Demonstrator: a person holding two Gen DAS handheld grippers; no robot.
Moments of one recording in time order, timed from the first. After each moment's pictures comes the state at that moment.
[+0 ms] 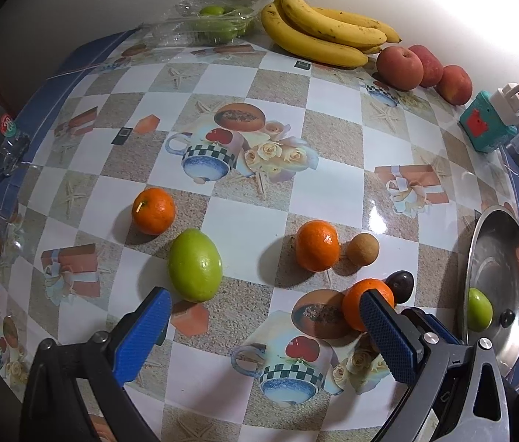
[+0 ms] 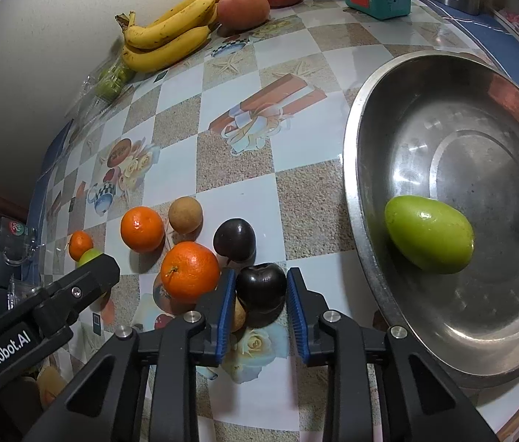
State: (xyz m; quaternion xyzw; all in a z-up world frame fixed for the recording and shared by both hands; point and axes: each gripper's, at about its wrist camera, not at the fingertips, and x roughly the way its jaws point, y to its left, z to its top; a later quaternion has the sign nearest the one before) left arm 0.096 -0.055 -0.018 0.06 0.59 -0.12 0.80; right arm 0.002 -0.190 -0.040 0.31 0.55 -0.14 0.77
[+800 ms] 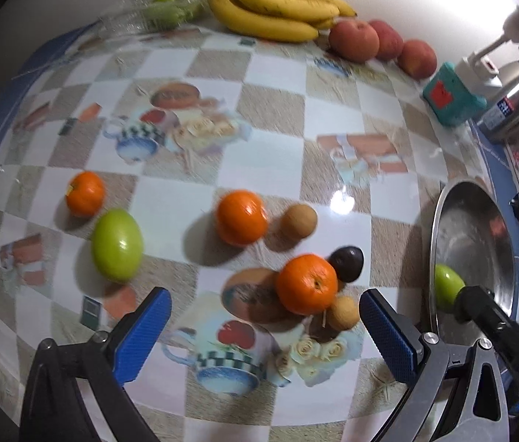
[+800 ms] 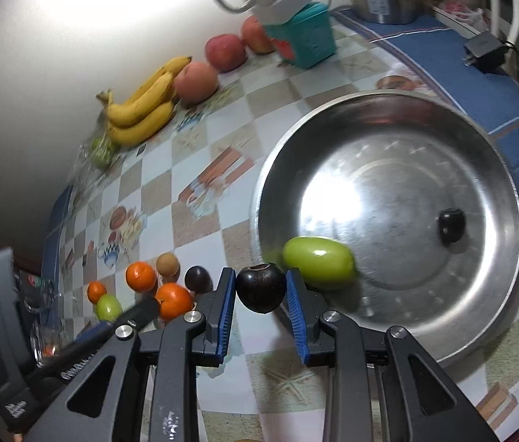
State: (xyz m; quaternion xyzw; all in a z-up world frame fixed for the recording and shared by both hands) left arm 0.072 -0.092 -0.036 0.05 0.61 -0.18 0.77; right arm -0.051 -0.244 0.008 0.36 0.47 -0.20 0.78
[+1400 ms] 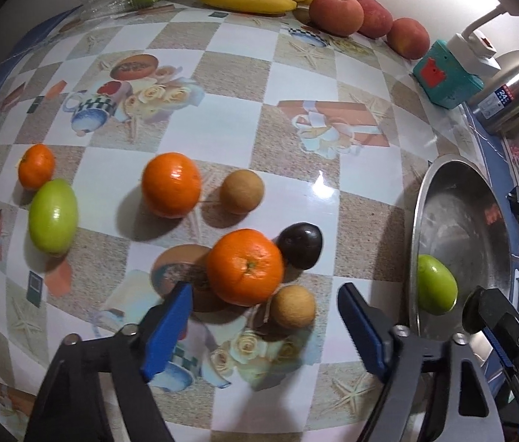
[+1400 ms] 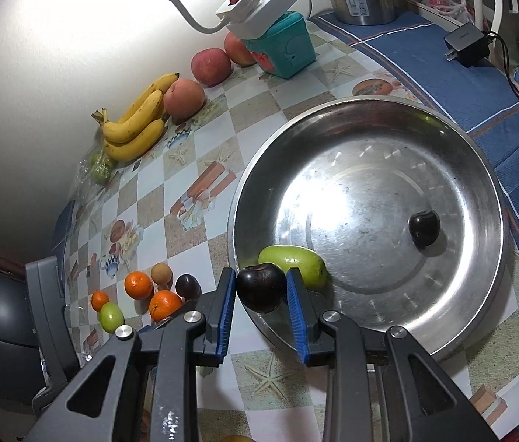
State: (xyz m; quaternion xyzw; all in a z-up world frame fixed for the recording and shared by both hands) left arm 0.050 -0.130 -0.058 0.03 0.63 -0.18 0.76; right arm -0.069 -0.261 0.014 0.37 0.46 -0.20 0.78
